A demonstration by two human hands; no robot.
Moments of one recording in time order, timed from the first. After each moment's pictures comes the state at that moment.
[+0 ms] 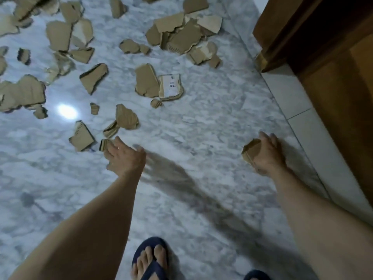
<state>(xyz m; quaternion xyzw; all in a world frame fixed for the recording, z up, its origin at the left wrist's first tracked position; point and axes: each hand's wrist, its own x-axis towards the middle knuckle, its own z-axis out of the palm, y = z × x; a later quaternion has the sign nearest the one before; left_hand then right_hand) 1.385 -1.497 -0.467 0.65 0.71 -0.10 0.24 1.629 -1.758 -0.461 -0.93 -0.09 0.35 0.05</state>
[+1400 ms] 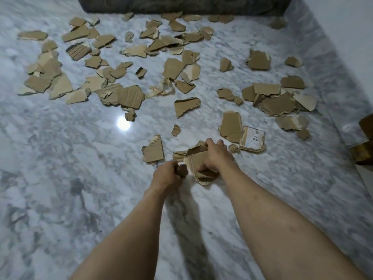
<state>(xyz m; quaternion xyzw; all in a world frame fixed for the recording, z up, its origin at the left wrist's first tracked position) 1.299 -1.406 -0.499 0.71 0.59 -0.03 0.39 1.478 -1.419 -0.488 -0.83 -0.45 0.33 -0.01</state>
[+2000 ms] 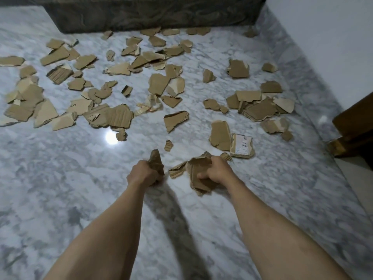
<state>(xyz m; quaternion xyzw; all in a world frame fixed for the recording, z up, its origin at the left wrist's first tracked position) 1.274 -1.322 -0.482 0.62 0.66 -0.08 0.42 1.493 -1.434 -0.491 -0.84 -0.31 0.43 0.15</state>
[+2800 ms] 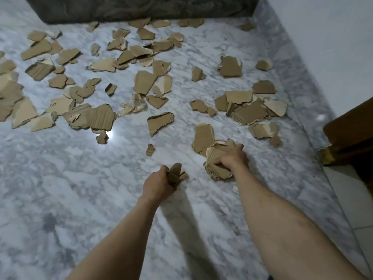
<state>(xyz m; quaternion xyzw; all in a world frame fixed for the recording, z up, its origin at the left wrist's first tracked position) 1.364 -1.379 -0.505 0.78 0.54 -0.10 0.30 1.607 -1.427 -0.485 -0.91 -0.10 0.37 0.15</state>
